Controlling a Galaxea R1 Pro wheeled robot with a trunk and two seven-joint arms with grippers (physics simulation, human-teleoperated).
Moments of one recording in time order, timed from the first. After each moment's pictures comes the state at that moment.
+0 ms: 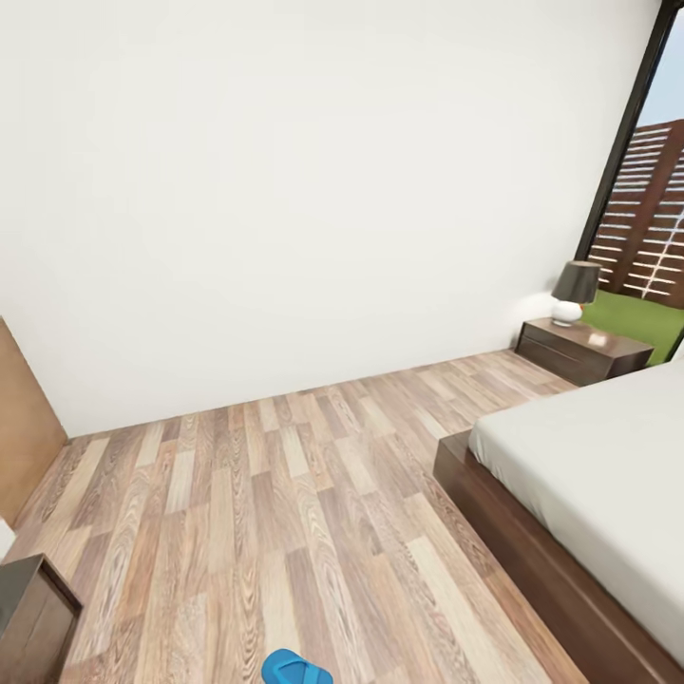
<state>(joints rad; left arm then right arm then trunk) -0.01 0.01 -0.01 -0.01 -0.01 -0.02 0.00 0.05 0.01 0.01 -0.05 0.00 -0.05 0.00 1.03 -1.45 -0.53</state>
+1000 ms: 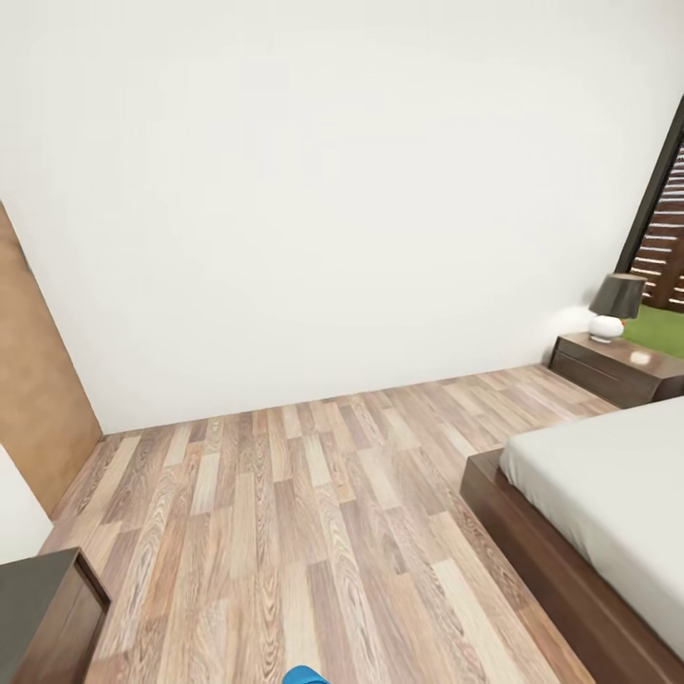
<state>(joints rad) -0.01 0.01 -0.01 -0.02 -0.01 -0.02 0.00 0.05 0.01 0.01 -0.05 0.00 -0.05 0.00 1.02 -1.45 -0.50</state>
